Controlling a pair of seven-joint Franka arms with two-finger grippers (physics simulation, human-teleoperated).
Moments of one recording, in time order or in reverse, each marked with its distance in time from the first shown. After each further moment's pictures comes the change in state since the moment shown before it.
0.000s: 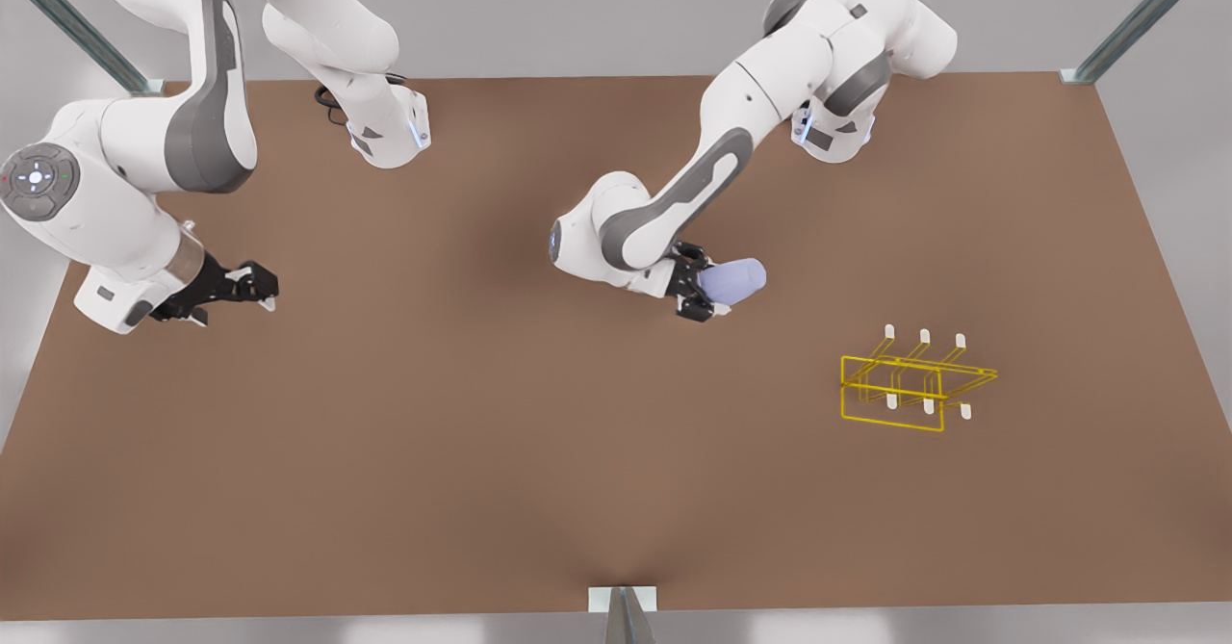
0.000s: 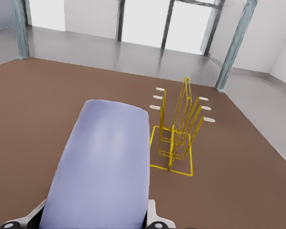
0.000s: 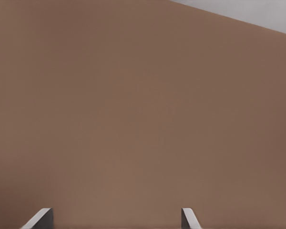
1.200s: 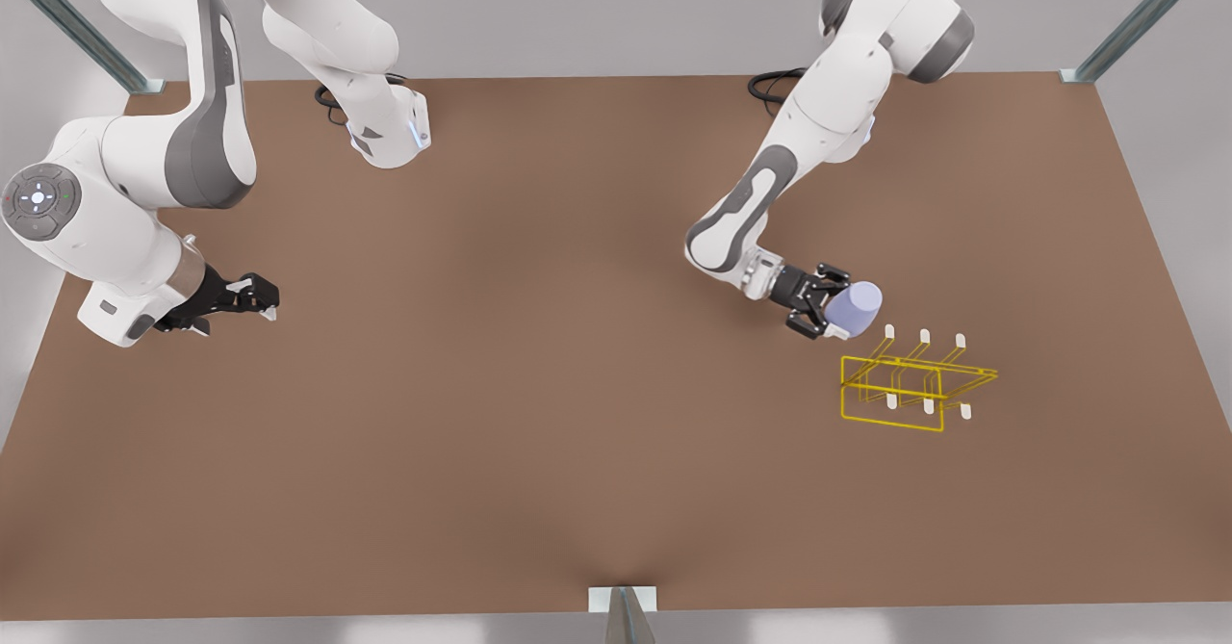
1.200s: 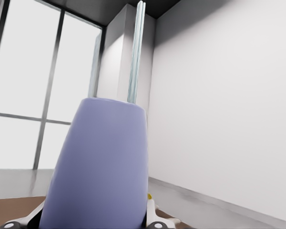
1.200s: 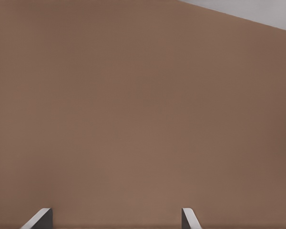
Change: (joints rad) left arm 0.271 -0.241 0.019 -0.913 0.744 0.166 -0.095; right arm -0.002 0.030 -0.001 0.005 -0.004 0.016 0.000
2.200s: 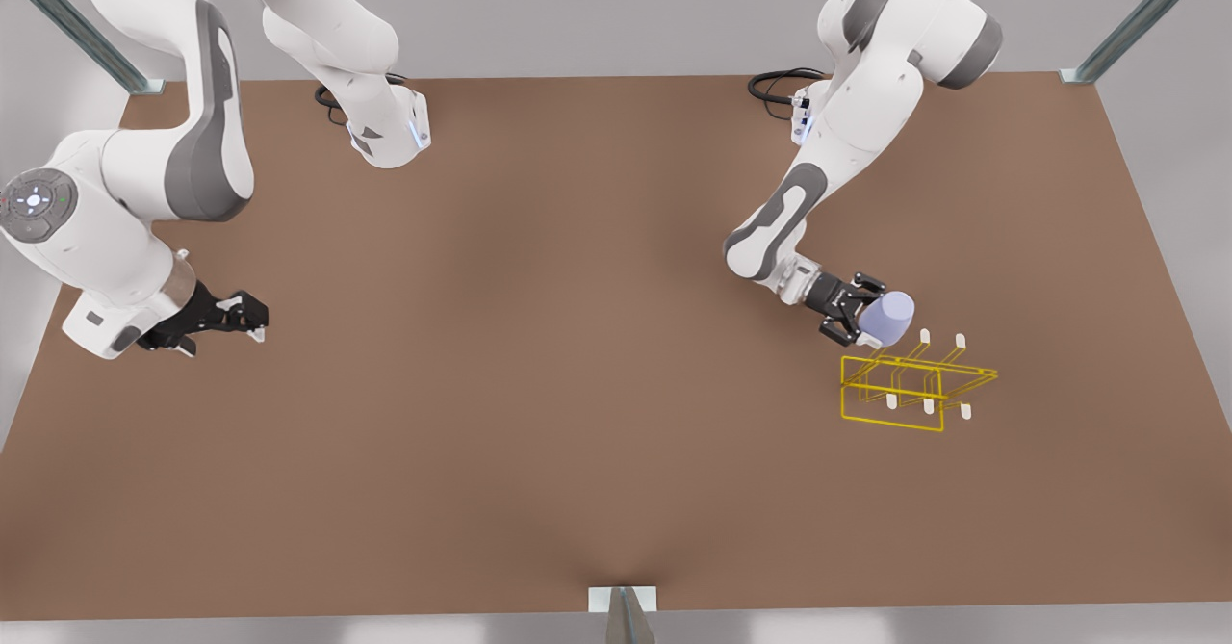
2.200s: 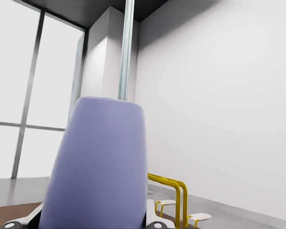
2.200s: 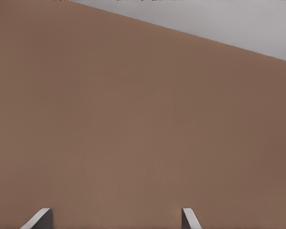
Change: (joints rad) left arm 0.143 0.006 0.005 -0.122 0.192 0.035 -0.070; right arm 0.001 0.023 -0.013 0.001 -0.035 0.117 0.000
